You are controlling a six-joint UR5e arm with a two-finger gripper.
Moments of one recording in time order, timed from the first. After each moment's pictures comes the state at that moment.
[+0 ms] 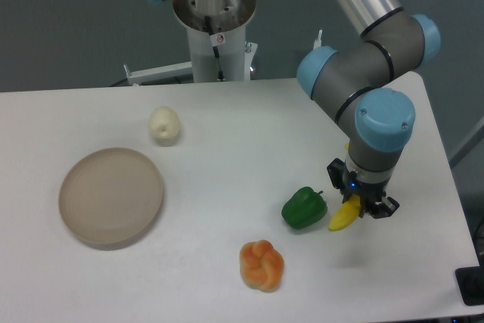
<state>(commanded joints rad) 2.37 -2.13 -1.33 -1.16 1.62 1.35</state>
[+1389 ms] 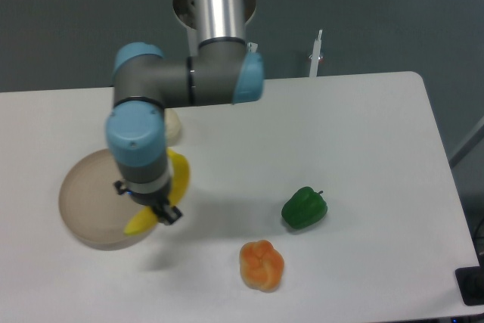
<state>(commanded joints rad) 1.81 -2.06 -1.49 -1.18 1.50 0.79</state>
